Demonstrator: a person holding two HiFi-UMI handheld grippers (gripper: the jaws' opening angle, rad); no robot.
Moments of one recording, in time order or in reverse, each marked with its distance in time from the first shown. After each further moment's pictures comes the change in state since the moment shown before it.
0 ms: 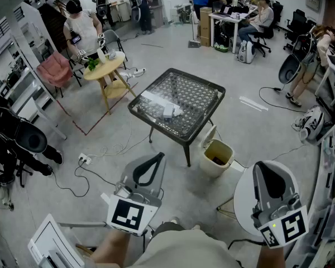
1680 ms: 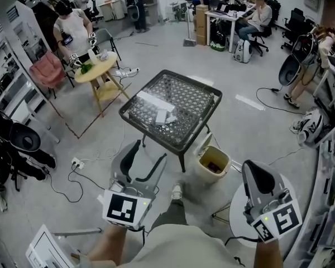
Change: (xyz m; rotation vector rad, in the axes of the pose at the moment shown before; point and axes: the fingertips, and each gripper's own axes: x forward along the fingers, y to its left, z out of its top) left arm 0.086 0.058 -0.022 -0.019 -0.015 0.072; right arm 0.085 -0.044 -0.049 0.057 0.052 0.038
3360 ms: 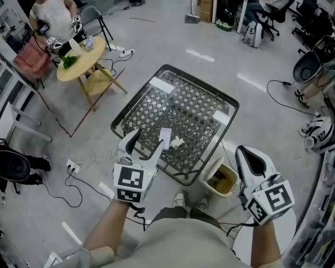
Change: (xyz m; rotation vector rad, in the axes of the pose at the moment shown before) left arm 0.286 0.195 -0.147 -0.024 0.351 -0.023; right arm 0.320 -0.134 -0.080 0.123 0.235 0.003
